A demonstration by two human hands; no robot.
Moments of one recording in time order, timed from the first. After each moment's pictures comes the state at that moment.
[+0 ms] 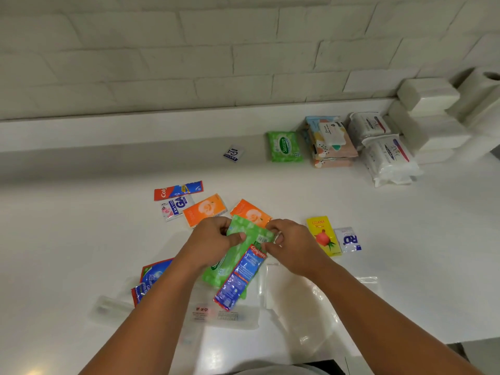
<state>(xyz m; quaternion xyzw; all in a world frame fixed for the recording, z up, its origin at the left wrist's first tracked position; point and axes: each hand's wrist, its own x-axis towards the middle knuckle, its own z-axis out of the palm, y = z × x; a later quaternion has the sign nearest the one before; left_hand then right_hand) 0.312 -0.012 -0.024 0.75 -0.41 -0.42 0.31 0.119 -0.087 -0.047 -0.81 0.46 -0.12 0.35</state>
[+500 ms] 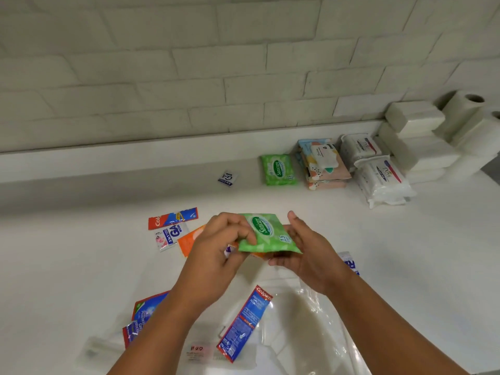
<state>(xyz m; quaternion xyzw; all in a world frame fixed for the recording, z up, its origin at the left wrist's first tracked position) 0.292 -0.011 0.033 0.59 -0.63 -0.22 0.45 0.114 -0.110 0.012 -0.38 0.40 -0.25 0.80</state>
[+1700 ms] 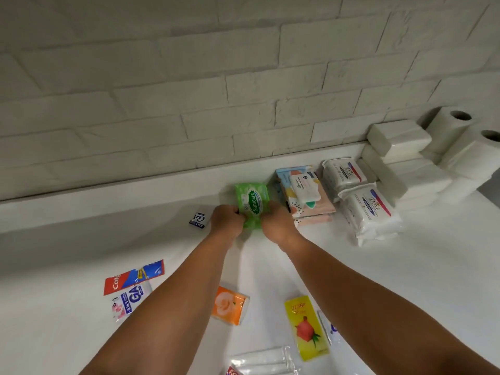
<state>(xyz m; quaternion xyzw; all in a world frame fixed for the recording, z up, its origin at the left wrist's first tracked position) 0.301 -0.287 -0.062 0.79 -0.36 -0.36 0.36 0.165 -0.313 -0.043 -0.65 0.58 -0.20 0.45</state>
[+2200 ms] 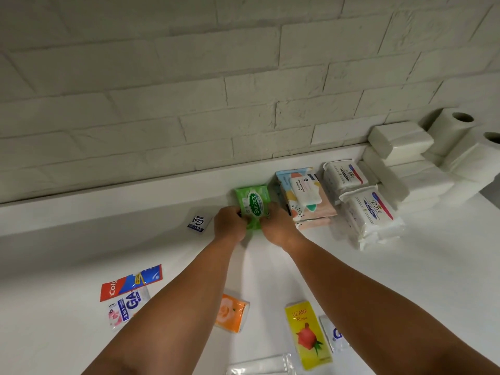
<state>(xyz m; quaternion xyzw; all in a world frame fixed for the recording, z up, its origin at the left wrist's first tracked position) 0.292 -0.297 -0.064 0.81 -0.44 -0.26 0.30 0.166 -0.332 -0.057 -0.69 0.58 -0.16 0.39</state>
